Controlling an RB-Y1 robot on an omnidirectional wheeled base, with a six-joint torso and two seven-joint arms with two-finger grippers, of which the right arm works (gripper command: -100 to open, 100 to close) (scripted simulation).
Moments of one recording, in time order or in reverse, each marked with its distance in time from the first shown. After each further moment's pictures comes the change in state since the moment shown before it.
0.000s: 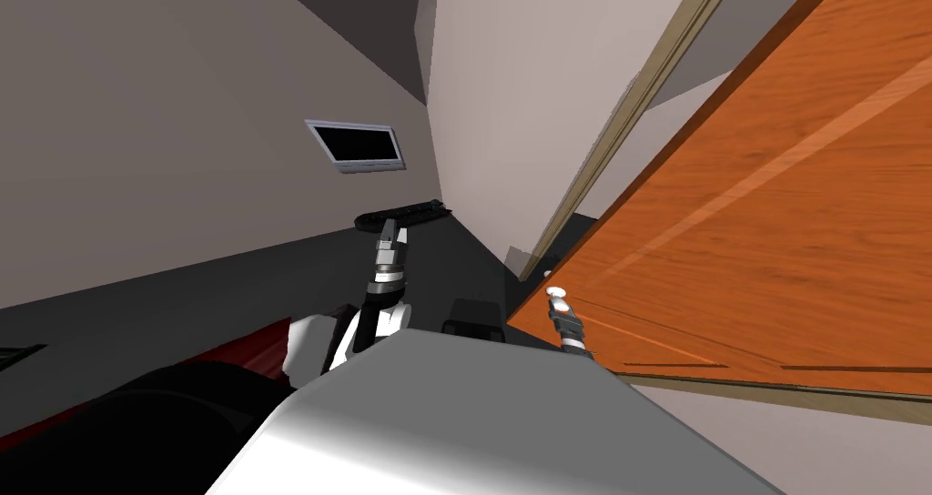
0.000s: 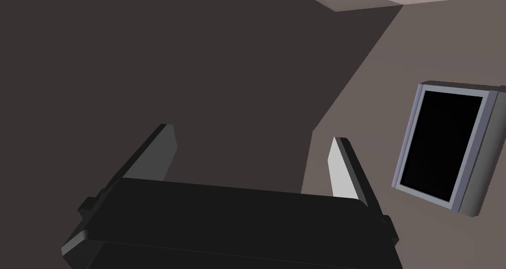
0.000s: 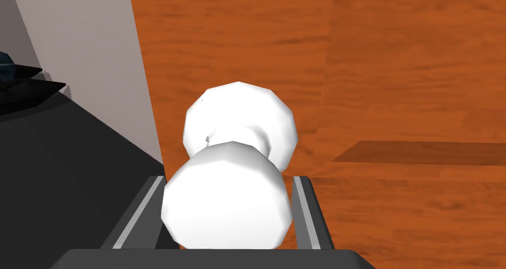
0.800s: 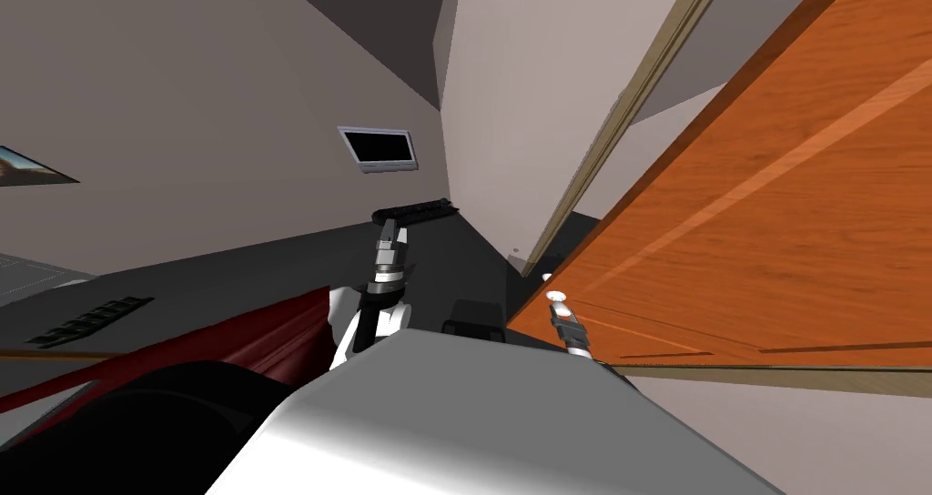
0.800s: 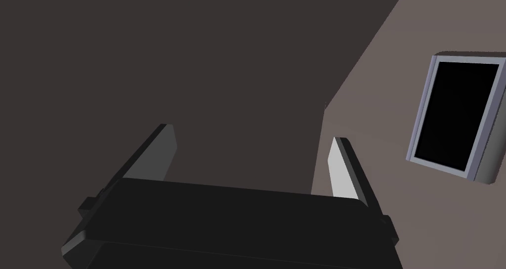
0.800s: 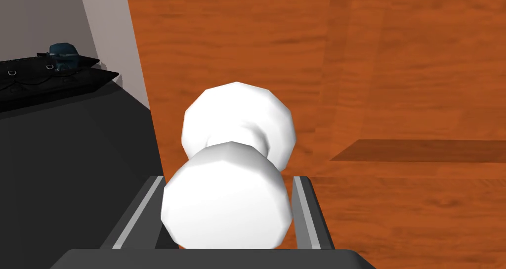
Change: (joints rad) arm 0.038 -0.050 0.051 0.012 0.029 -0.060 -0.064
